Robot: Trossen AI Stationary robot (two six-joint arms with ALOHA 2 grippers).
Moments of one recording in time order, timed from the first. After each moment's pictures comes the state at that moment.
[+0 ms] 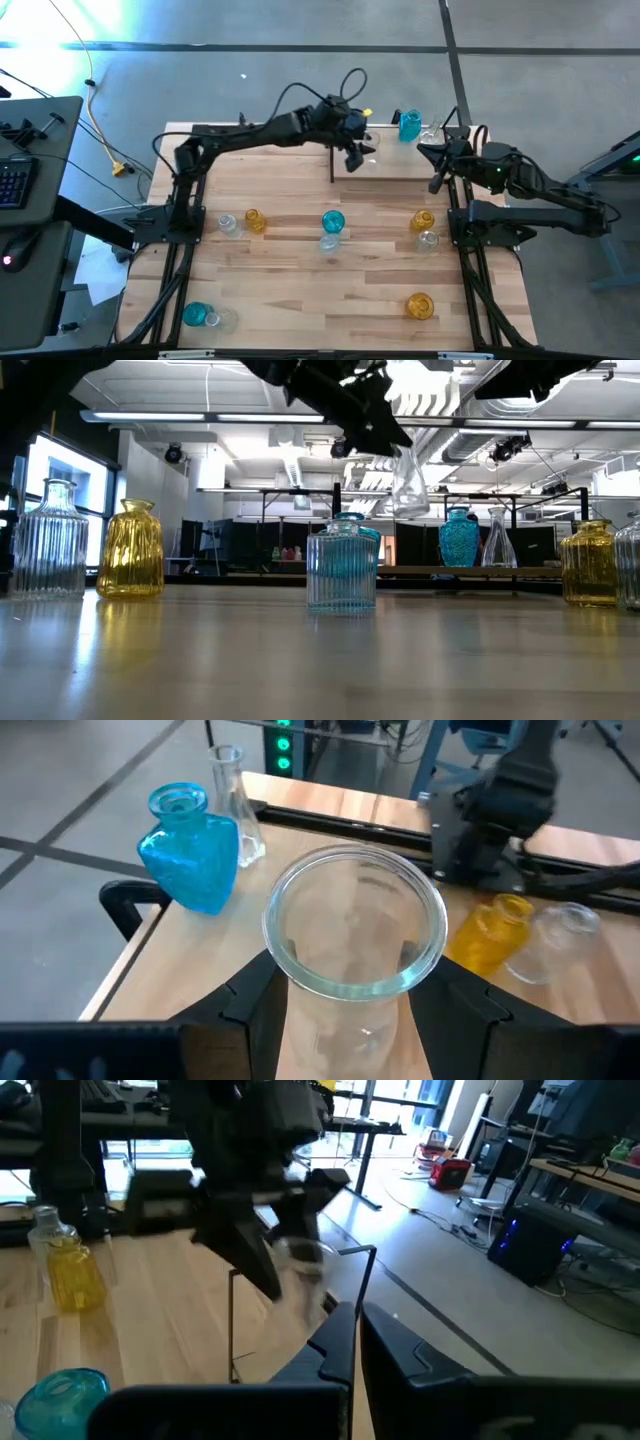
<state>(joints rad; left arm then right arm) 0.34 2.04 1.87 -0.33 0.15 0.03 -0.24 0.51 0.73 -0.40 0.34 -0.11</state>
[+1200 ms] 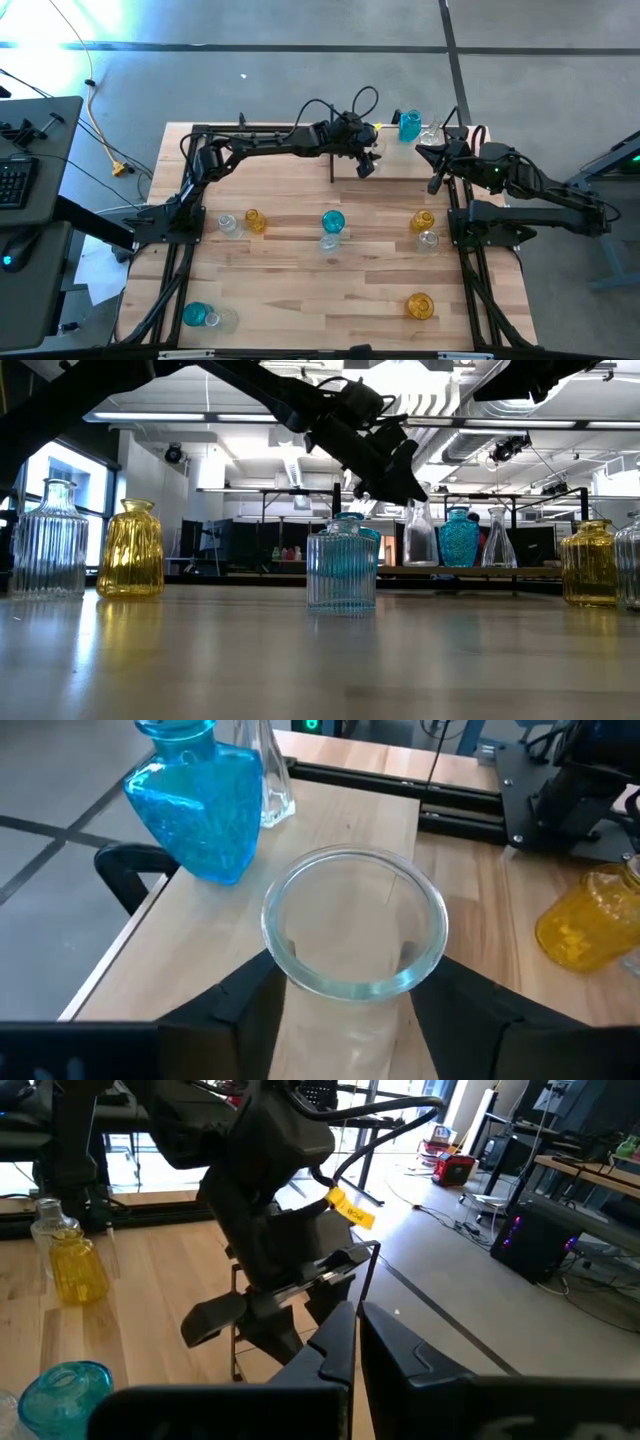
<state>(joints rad) 0.34 2.23 1.87 -0.18 0.08 0.06 -0.24 0.52 0.73 -0.41 0.33 -0.11</state>
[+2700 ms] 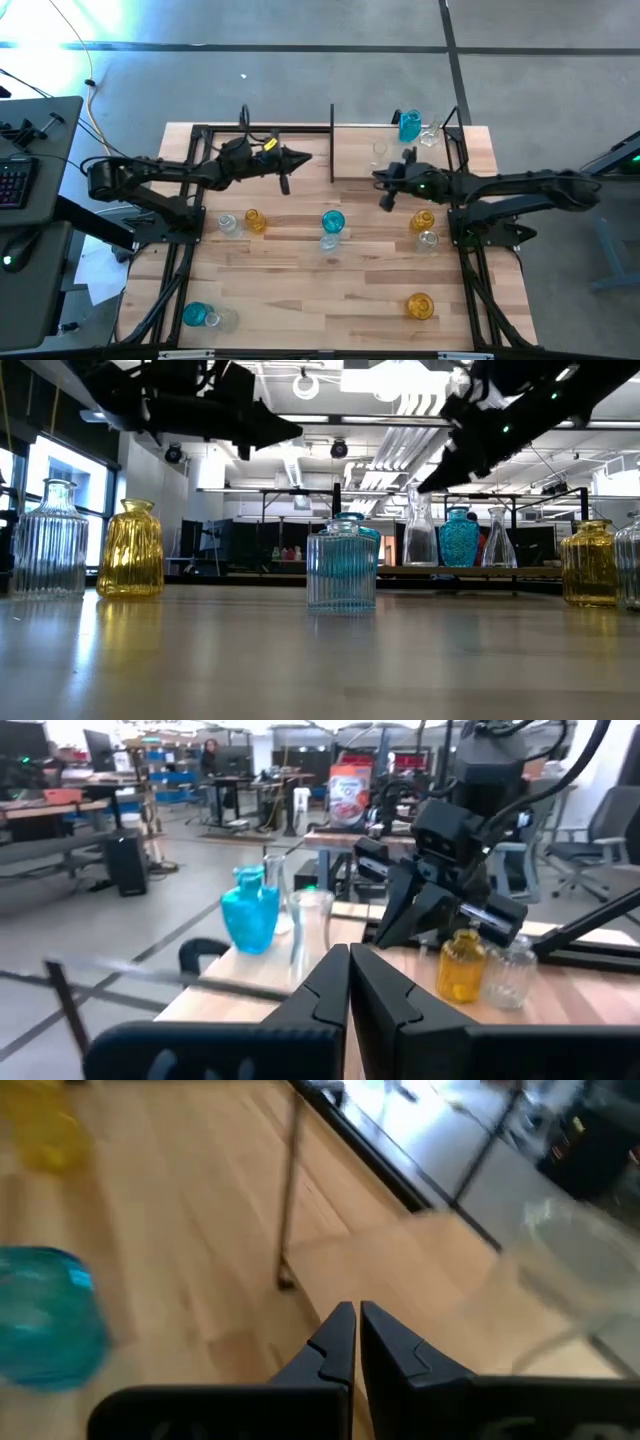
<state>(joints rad) 0.35 1.33 0.59 0.75 0.10 0.00 -0.17 1.06 0.52 0.04 0.37 -0.01</state>
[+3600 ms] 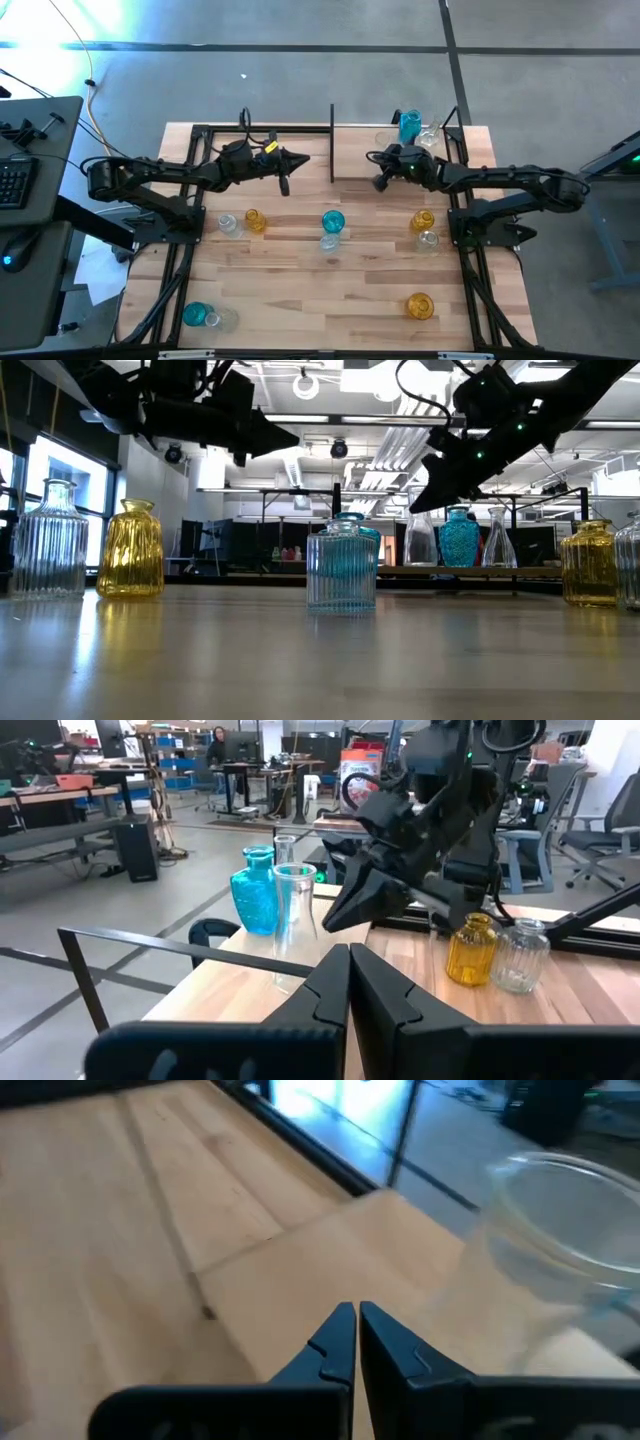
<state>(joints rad) 0.35 1.33 0.57 0.74 0.07 0.00 -0.39 1.19 0.52 0.19 0.26 0.06</state>
